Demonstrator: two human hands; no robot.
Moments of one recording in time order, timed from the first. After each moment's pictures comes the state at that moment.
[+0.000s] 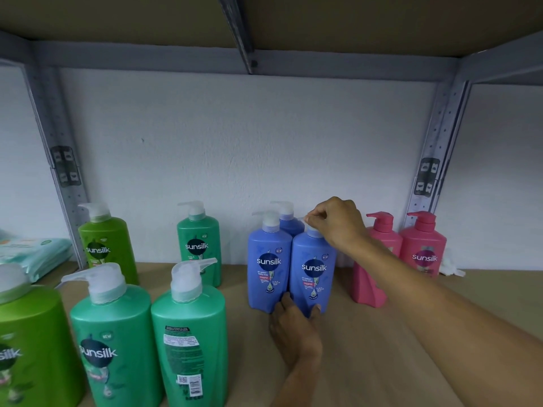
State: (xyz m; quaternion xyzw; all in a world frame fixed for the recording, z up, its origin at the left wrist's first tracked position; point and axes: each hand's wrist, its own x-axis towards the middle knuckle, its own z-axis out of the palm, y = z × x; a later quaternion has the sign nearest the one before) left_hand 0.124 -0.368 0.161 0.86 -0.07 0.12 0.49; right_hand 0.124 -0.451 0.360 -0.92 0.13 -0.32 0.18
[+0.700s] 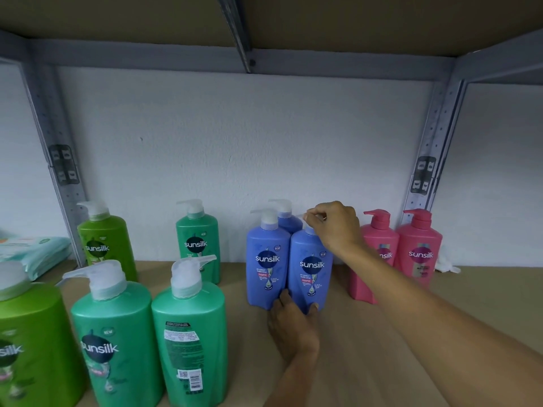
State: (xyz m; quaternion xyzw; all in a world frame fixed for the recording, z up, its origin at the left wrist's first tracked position) left_hand 0.123 -0.366 0.166 0.86 -0.07 0.09 0.49; right_hand 0.119 -0.446 0.346 -0.90 0.14 -0.35 0.23
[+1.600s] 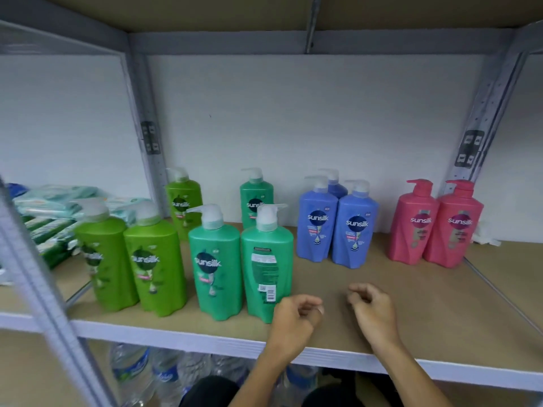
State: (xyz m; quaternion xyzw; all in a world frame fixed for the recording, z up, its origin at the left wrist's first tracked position) left_hand 0.063 -0.187 0.169 0.75 -0.24 -0.11 0.61; right_hand 0.014 -0.345 0.164 -0.75 0.28 -0.31 0.52
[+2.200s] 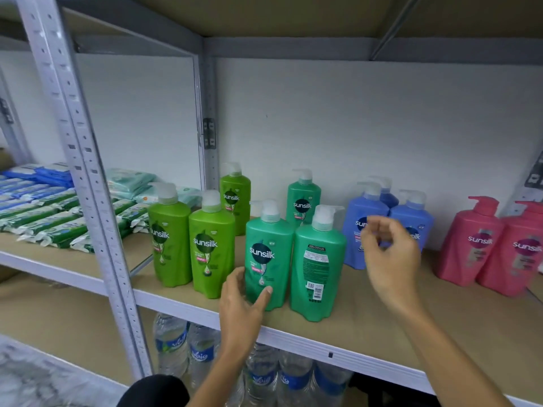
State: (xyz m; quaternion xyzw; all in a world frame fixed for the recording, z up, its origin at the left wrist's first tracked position) left_hand 0.093 -0.046 0.173 0.78 -0.06 0.17 0.60; right_hand 0.039 -0.251 0.295 -0.75 0.11 -0.45 0.46
